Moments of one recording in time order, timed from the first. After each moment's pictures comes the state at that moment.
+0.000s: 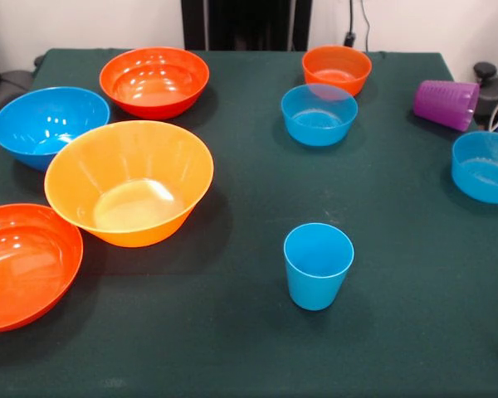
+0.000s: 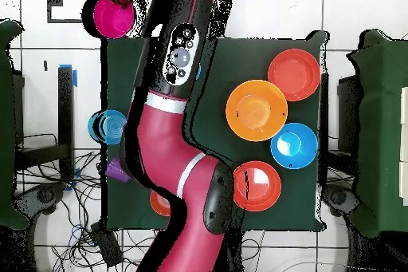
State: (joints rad) arm -0.40 -0.03 2.61 0.18 -2.38 2.03 0.67
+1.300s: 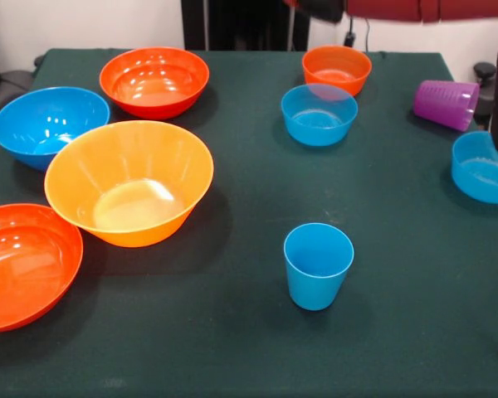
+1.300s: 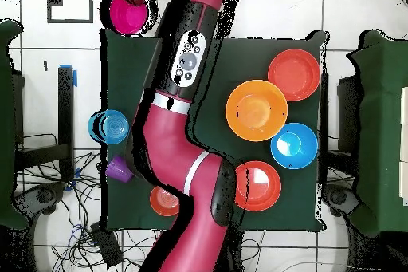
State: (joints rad) arm -0.42 0.06 2.69 0.18 -2.45 1.86 0.62
